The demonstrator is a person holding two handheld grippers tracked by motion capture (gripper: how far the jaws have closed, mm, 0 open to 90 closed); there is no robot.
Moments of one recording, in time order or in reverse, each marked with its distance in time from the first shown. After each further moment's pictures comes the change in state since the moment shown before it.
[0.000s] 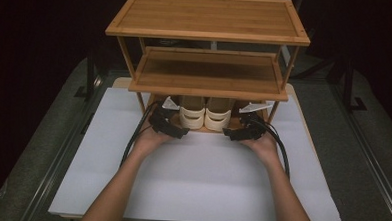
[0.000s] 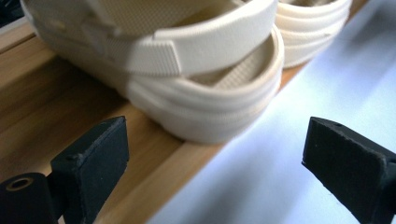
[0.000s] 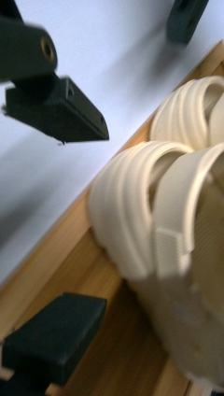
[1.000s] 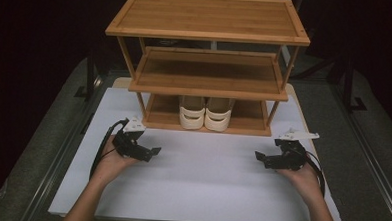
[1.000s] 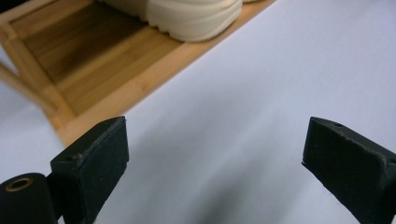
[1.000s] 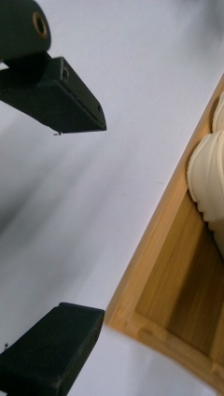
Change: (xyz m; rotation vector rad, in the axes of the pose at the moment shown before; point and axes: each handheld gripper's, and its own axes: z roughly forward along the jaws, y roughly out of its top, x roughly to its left) left arm -0.014 -0.075 -0.092 -0.029 0.026 0.006; right arm -0.007 -0.082 -0.100 -0.030 -0.086 0.067
